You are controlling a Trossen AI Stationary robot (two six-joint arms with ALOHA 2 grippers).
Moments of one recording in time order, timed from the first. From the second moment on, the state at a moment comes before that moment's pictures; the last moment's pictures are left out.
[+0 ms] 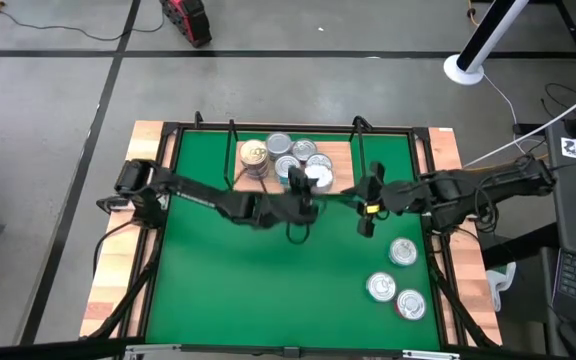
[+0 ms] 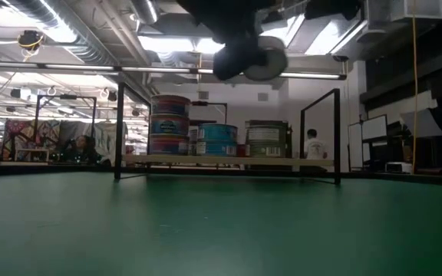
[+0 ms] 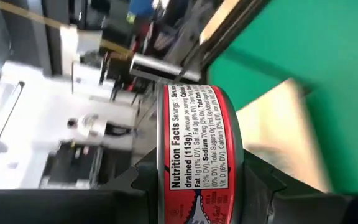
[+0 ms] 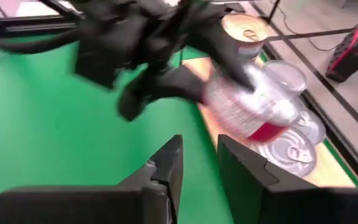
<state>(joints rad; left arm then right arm) -0.13 1.83 1.31 0.12 -0.85 0.91 0.24 1.12 1.10 -0.60 0.42 0.23</state>
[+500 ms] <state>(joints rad) 0.24 1.82 1.31 0.09 -0.56 0.81 -0.08 1.10 1.10 -0.58 0.24 0.07</state>
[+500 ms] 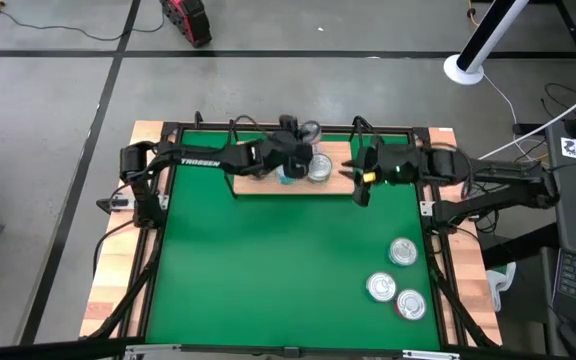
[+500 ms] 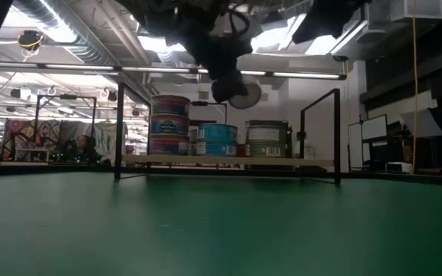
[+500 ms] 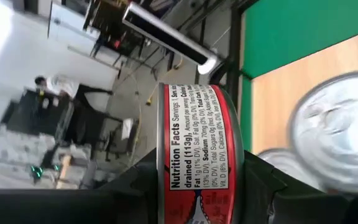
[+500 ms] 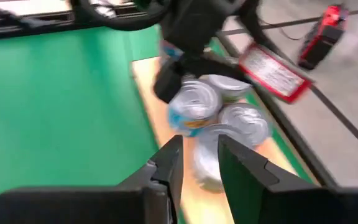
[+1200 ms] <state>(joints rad) 0.36 1.82 1.31 -0.02 -0.26 0.71 -0.65 1.45 1.10 -0.07 -0.21 0.00</state>
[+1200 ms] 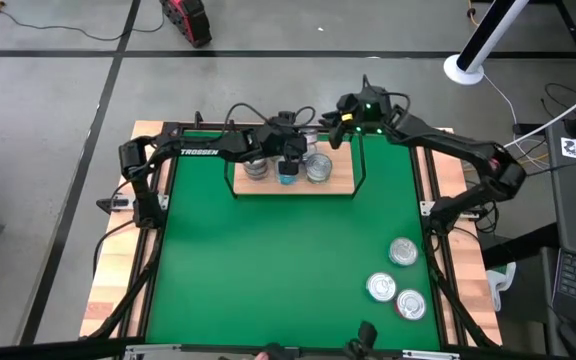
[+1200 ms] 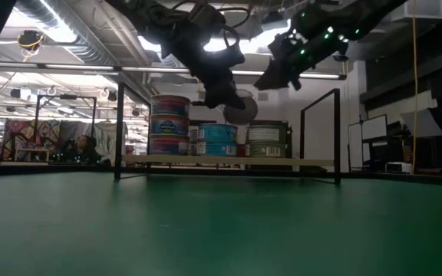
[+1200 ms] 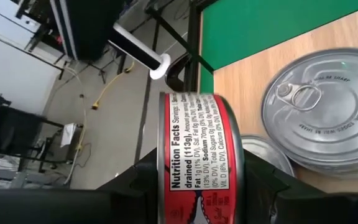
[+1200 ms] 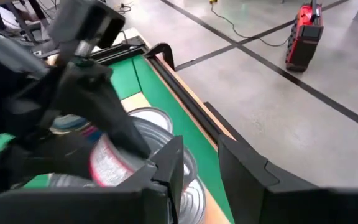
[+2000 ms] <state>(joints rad) 0.38 1.92 1.31 0.02 -0.24 0.76 -0.66 1.60 1.11 -0.03 -0.26 -0.01</state>
